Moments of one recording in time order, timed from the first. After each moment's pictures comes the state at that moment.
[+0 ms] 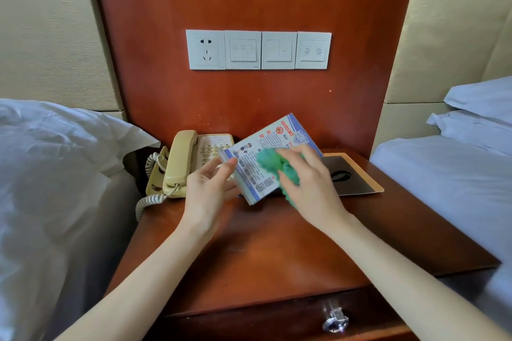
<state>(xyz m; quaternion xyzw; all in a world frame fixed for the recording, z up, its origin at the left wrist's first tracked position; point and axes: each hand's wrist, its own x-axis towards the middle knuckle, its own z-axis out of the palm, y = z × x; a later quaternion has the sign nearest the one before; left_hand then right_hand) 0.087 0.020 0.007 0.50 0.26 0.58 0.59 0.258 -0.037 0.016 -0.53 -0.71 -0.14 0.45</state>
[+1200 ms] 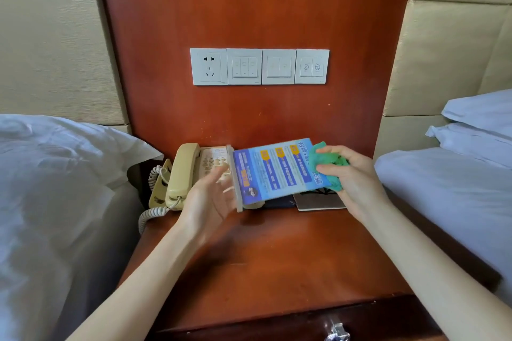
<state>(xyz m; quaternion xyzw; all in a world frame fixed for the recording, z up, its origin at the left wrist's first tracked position) 0.074 0.030 0.016 0.49 0.20 0.48 0.71 0.311 -0.041 0.046 -0.46 -0.44 0.33 0.70</state>
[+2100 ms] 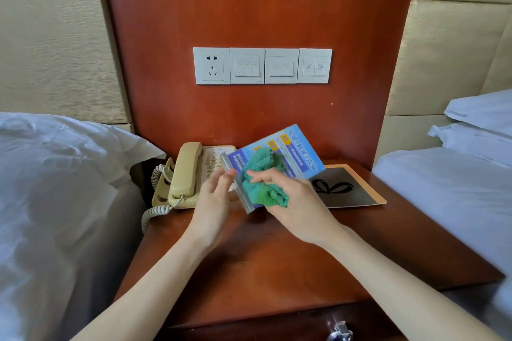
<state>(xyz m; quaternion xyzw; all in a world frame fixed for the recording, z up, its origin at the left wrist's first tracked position) 0.083 0.022 0.008 0.56 0.25 0.54 0.57 0.236 -0.047 0.026 -0.46 -0.77 0.10 0.44</state>
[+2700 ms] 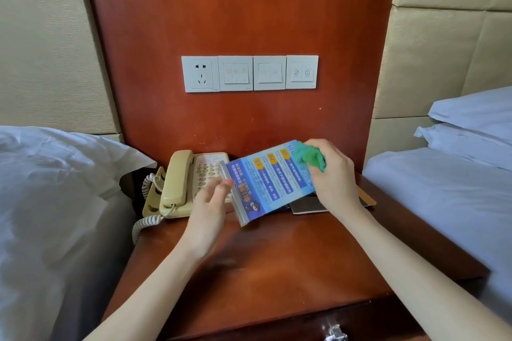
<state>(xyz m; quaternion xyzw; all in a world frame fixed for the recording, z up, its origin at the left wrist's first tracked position) 0.088 0.020 0.006 0.59 0.28 0.52 0.55 0.301 -0.030 0.041 -0.55 -0.60 -0.11 0.57</state>
